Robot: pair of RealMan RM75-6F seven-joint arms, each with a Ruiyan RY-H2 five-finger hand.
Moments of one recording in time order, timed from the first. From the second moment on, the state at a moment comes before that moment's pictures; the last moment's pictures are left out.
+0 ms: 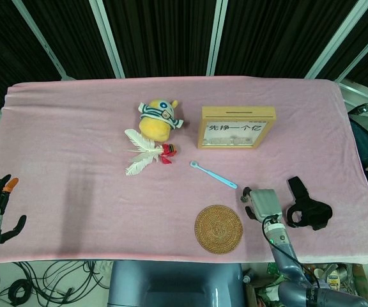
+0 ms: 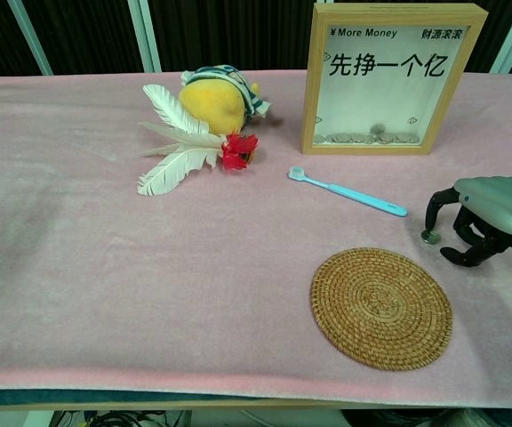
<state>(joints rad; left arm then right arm) -0.07 -1.15 -0.03 -1.64 1.52 1.51 0.01 0.48 -1.64 0.13 -1.42 -1.07 1.11 -0.51</state>
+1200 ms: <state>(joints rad) -0.07 -1.15 -0.03 -1.63 1.51 1.51 0.01 0.49 -1.66 0.13 -1.39 -1.06 1.09 -0.50</state>
